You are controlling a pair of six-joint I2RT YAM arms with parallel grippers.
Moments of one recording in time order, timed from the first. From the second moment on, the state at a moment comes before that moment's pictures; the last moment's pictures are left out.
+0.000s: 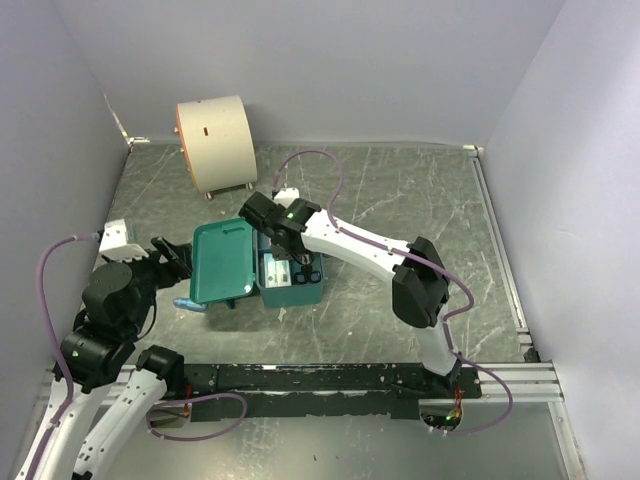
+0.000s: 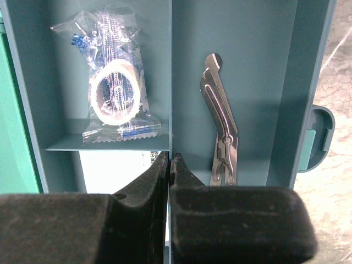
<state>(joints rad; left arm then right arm) -0.37 0.37 0.77 -0.62 -0.33 -0.44 0.99 2.03 1.83 -1.01 0.42 0.78</state>
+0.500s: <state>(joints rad) -0.37 0.41 0.77 -0.62 -0.31 -0.44 0.97 1.94 1.75 -0.93 0.38 0.75</state>
